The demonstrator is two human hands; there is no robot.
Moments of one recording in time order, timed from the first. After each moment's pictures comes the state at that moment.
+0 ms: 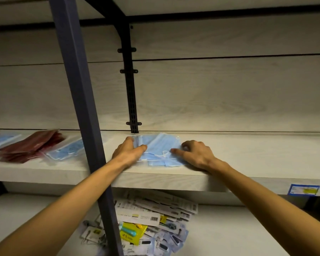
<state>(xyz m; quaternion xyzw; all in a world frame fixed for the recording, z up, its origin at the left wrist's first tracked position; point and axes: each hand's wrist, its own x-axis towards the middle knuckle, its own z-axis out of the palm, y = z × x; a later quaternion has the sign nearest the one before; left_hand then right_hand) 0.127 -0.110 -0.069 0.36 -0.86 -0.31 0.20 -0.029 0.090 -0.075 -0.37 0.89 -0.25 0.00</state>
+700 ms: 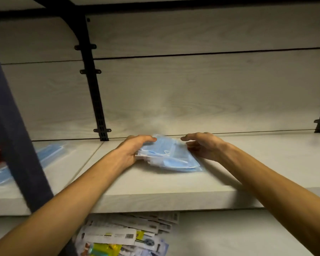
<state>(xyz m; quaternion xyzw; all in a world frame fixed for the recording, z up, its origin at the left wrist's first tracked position) 0.014 -0.035 -0.033 0.27 -0.65 -0.69 0.16 -0.137 0.149 -0.045 -0.16 0.68 -0.66 0.29</state>
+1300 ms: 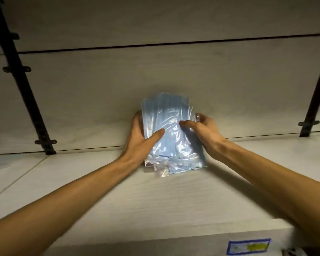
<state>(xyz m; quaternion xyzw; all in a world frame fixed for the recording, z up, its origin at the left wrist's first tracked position) -0.133 0.056 -0.051 0.05 -0.74 -0.55 0.37 -0.258 0.210 -0.036 -0.24 0.67 -0.69 0.08</state>
